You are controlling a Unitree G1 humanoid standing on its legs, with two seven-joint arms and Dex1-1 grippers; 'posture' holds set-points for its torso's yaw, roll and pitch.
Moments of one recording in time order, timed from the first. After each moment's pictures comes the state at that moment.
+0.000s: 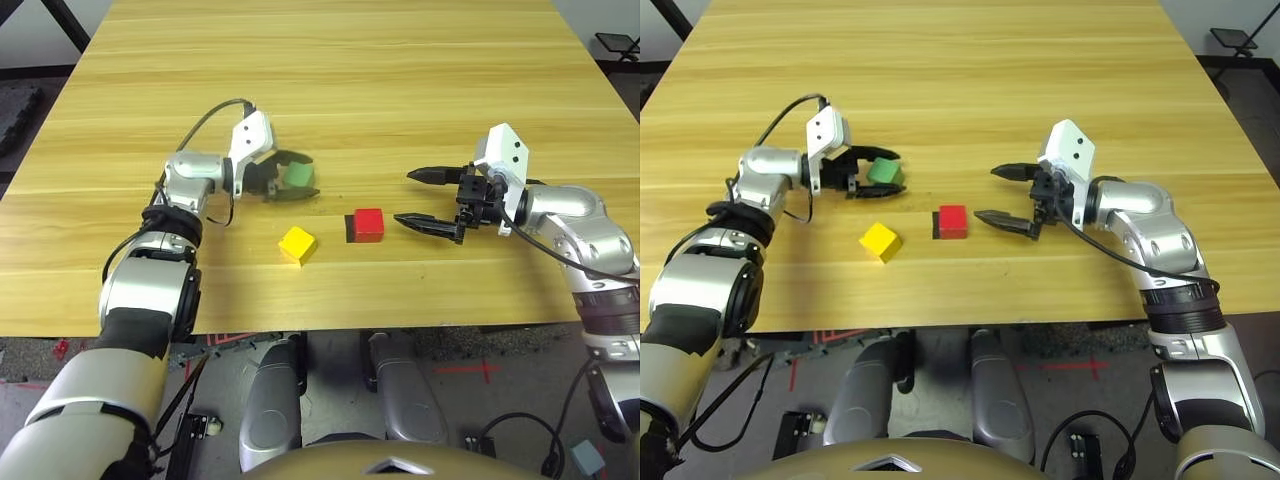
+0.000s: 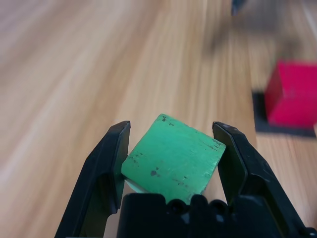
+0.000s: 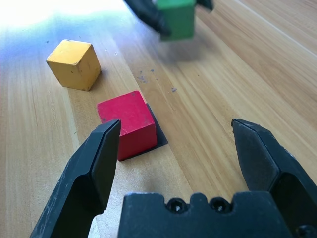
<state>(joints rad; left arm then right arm) -1.07 0.40 -0.06 0.97 -0.06 -0.25 -1.32 -0.51 -0.66 0.04 0.00 0.37 0.35 1.11</state>
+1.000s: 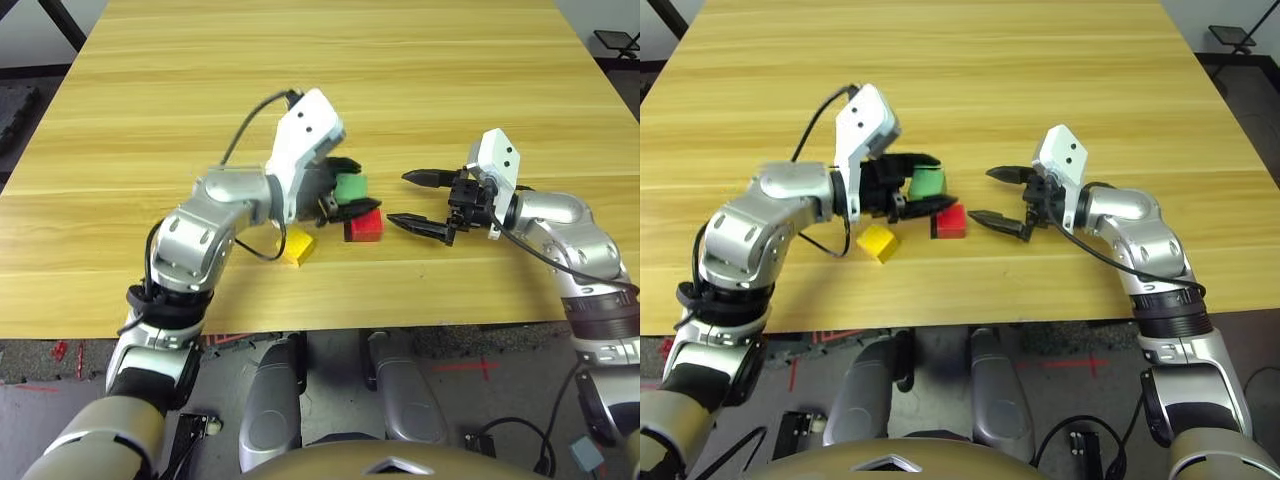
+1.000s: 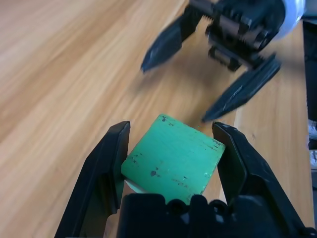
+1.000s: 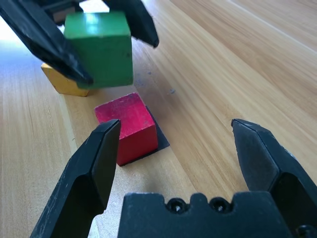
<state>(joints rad) -0.64 0.39 -0.19 -0.36 -0.25 0.87 -0.84 -0.49 -0.62 0.04 0.00 0.37 0.35 1.07</state>
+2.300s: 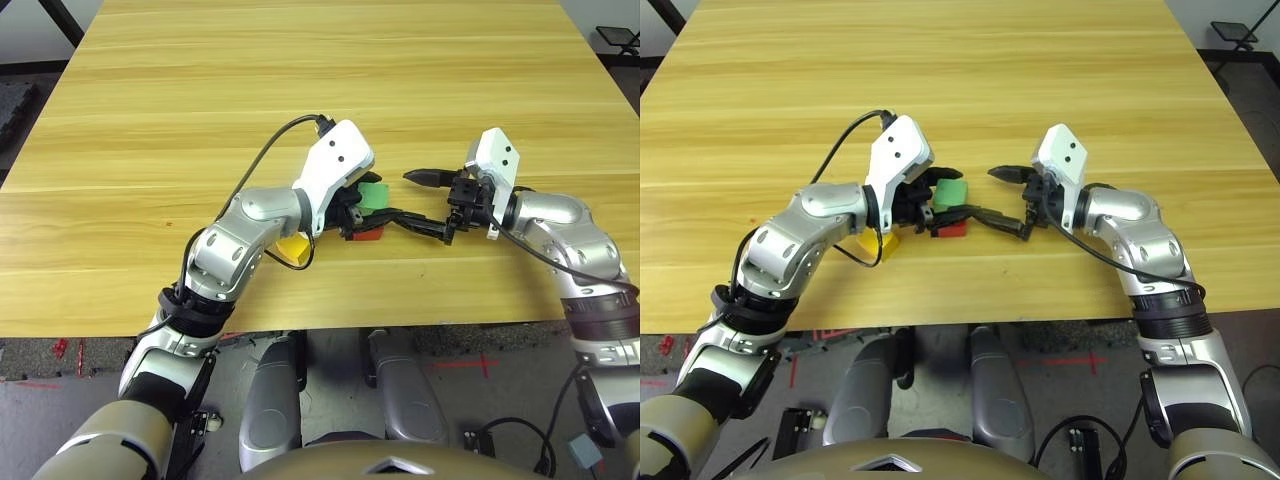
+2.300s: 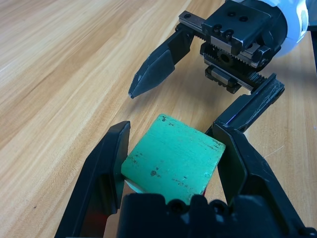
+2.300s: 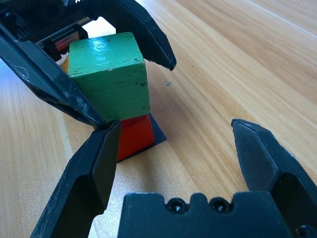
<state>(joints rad) -0.63 0.31 -0.31 -0.29 -0.24 0.74 -0.71 -0.48 -0.62 0.04 -0.02 0.37 0.38 1.03</state>
